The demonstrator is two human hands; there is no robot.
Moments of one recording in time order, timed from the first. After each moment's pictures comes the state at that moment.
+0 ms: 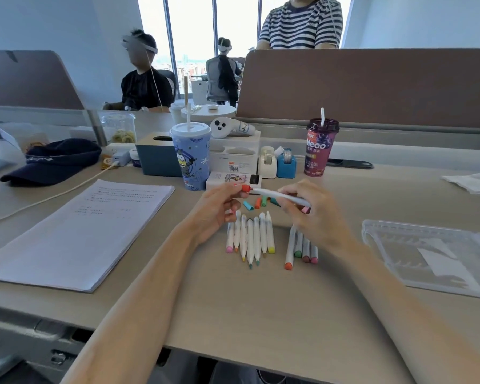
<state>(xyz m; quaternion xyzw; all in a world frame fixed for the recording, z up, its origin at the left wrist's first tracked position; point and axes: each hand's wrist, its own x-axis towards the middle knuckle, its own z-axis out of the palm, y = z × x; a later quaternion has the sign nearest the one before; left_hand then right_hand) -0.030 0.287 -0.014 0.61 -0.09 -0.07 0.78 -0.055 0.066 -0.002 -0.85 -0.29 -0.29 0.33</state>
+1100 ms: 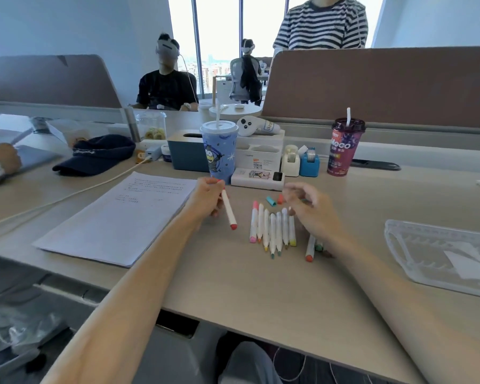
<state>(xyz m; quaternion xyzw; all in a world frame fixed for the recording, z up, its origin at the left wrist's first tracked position) -0.045 0.332 -0.003 0.79 0.12 0.10 0.60 -0.051 0.105 -0.014 -0.83 -0.15 -0.09 0.53</state>
